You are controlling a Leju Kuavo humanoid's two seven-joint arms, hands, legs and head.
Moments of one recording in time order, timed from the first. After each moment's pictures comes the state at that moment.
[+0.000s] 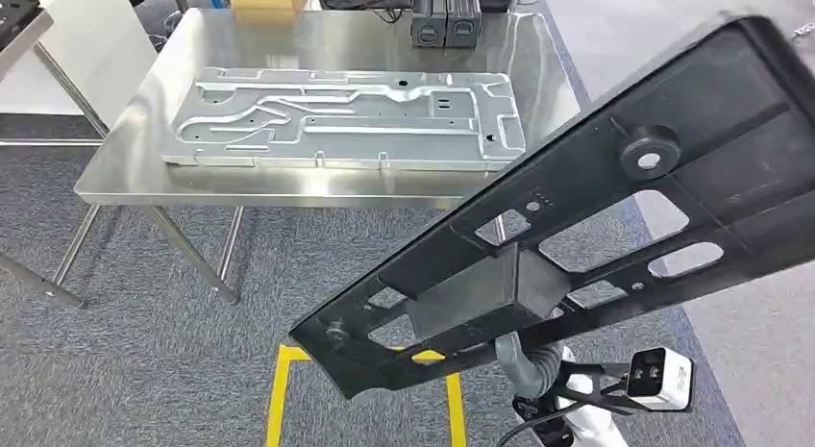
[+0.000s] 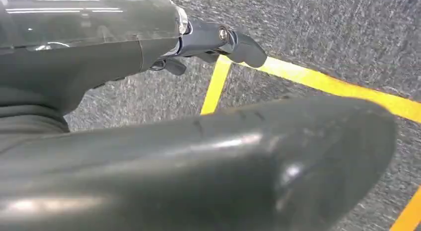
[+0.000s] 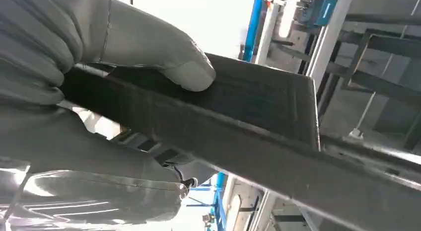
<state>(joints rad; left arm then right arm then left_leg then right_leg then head) -0.09 -0.04 1.34 -0.24 -0.96 -0.03 -0.28 -0.07 -0.08 0.37 -1.83 -0.25 0.49 -0.61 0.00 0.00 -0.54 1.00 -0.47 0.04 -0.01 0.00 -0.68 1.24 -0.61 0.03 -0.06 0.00</state>
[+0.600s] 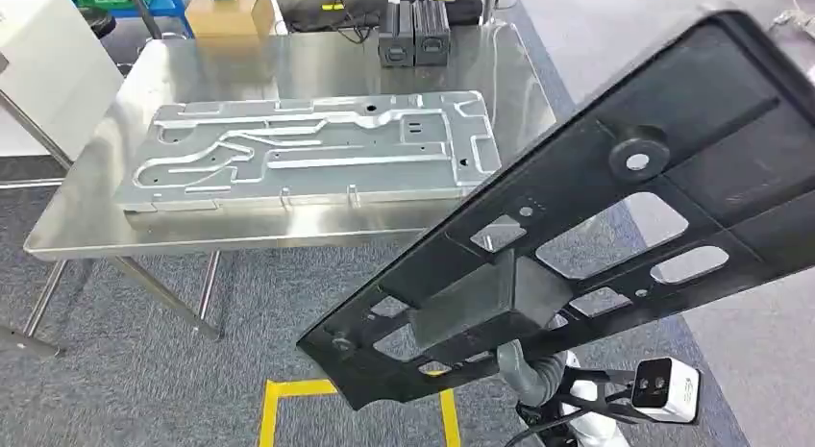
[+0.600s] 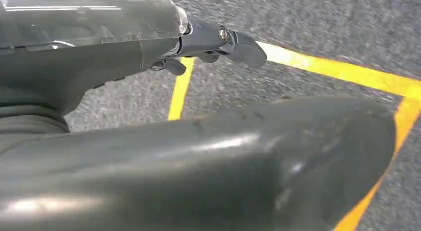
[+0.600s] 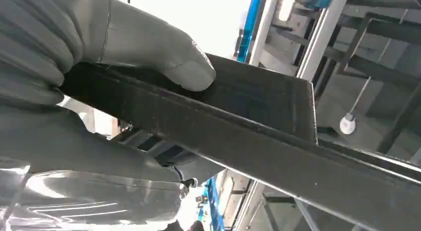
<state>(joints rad) -0.08 -0.04 1.35 -0.24 -0.94 -0.03 -0.28 -0.06 -0.08 0.37 -1.85 -0.23 0.49 -0.61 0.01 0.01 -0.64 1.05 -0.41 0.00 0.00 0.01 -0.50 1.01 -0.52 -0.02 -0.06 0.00</state>
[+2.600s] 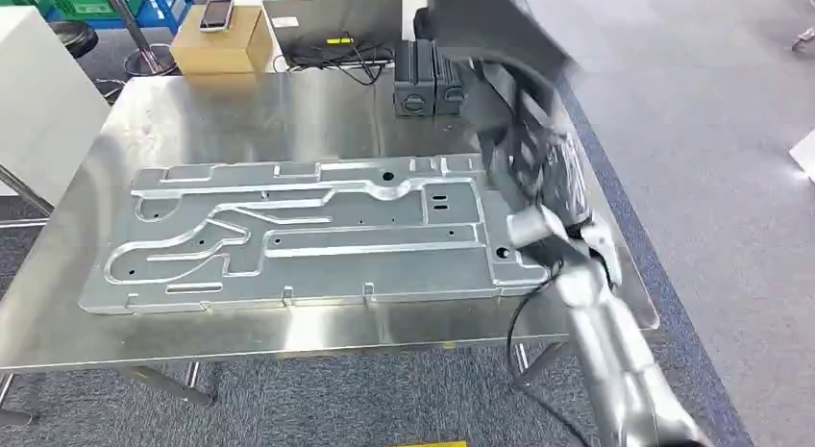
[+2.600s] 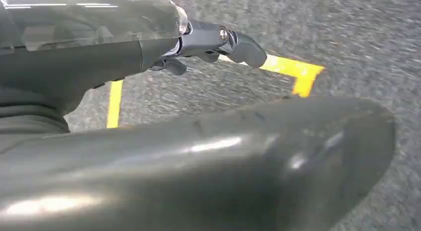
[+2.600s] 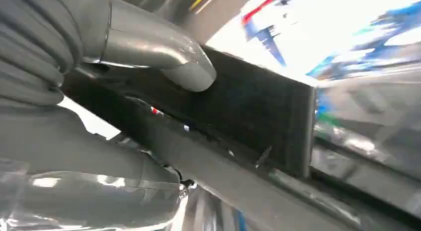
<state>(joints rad) -0.09 -0.04 1.34 -0.24 -0.97 -0.07 -0.33 -0.60 -0.07 0.19 -1.40 0.69 -0.27 -0.42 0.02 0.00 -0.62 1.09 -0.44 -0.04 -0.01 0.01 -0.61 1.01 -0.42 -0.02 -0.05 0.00</state>
